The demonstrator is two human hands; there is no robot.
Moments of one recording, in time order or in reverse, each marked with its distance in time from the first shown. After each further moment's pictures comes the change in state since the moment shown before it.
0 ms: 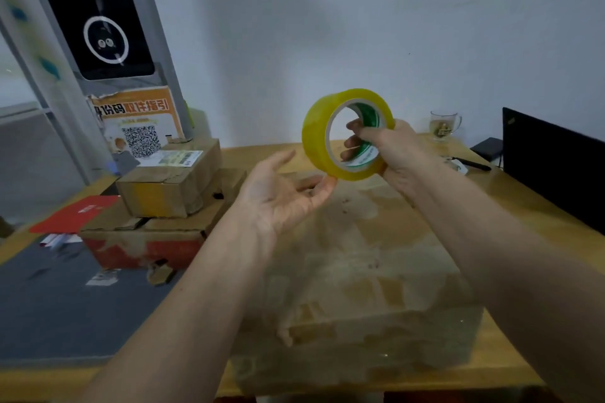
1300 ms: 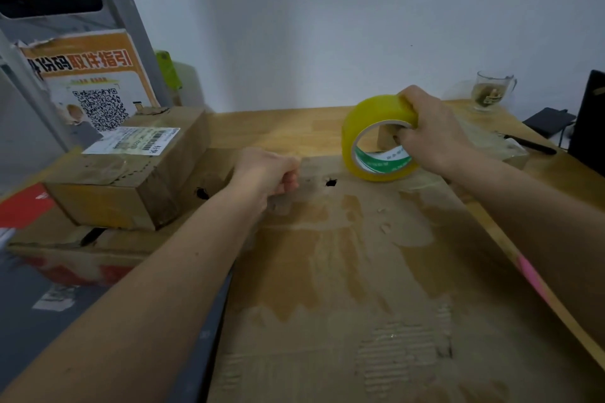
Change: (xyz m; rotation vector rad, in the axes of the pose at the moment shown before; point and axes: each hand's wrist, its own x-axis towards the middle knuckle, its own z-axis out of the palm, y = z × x) left_hand 0.134 0.067 -0.067 1.008 0.511 0.368; right_hand 0.120 0.062 -0.020 -1.005 -0.013 -0.362
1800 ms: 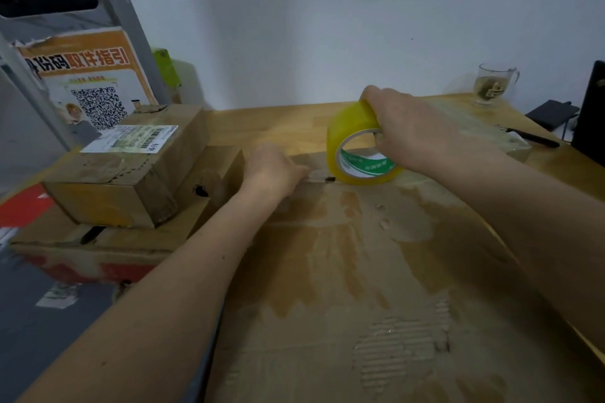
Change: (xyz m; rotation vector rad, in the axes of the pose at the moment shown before) left_hand 0.008 -0.003 0.017 0.664 0.093 0.164; right_hand 0.000 -0.032 0.005 -0.471 -0.126 -0.182
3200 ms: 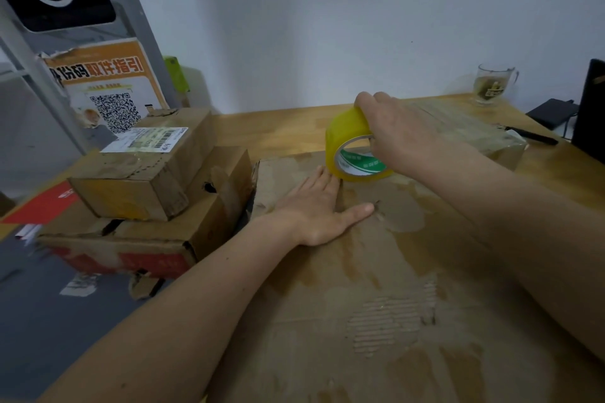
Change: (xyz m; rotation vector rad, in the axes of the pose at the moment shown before) left_hand -0.055 0.000 0.028 0.550 -0.461 0.438; right_hand -0.009 -0.003 0.007 -0.070 0.071 -0.031
